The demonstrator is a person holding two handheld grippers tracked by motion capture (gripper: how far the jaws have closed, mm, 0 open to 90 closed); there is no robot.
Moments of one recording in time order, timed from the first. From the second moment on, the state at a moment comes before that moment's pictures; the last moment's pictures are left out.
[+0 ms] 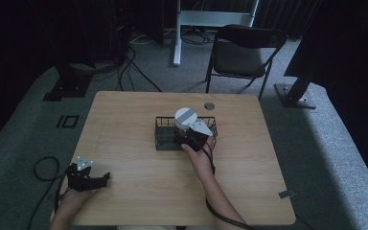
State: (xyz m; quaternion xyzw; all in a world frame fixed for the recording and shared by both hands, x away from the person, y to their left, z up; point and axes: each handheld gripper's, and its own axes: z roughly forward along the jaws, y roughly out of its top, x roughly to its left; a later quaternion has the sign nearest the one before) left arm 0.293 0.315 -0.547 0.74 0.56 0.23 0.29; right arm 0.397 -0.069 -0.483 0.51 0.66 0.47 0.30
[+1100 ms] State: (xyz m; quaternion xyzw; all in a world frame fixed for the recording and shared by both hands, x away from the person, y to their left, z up) left arm 0.293 0.315 -0.547 0.74 0.56 0.23 0.29; right arm 0.356 -0.093 -0.485 0.48 0.66 0.48 0.30
